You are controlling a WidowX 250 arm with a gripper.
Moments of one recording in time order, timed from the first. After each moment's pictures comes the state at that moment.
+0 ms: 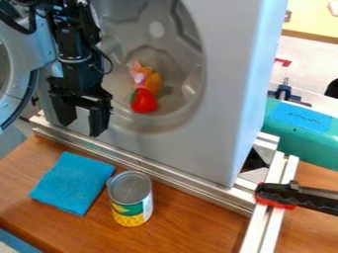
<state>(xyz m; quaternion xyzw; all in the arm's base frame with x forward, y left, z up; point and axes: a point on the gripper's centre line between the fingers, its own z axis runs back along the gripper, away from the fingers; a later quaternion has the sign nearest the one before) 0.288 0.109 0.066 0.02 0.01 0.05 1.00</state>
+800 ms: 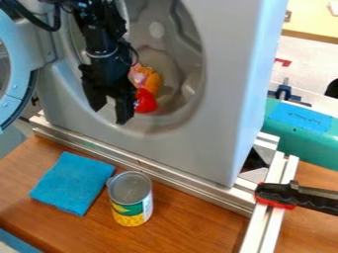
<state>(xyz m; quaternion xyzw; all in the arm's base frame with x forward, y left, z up) 0.333 0.090 0.071 0.04 -0.08 -0.04 1.00</state>
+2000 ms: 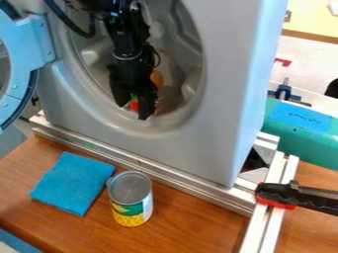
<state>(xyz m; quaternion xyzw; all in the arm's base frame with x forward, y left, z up) 0.380 0.086 0.050 0.04 -0.08 -0.08 0.99</state>
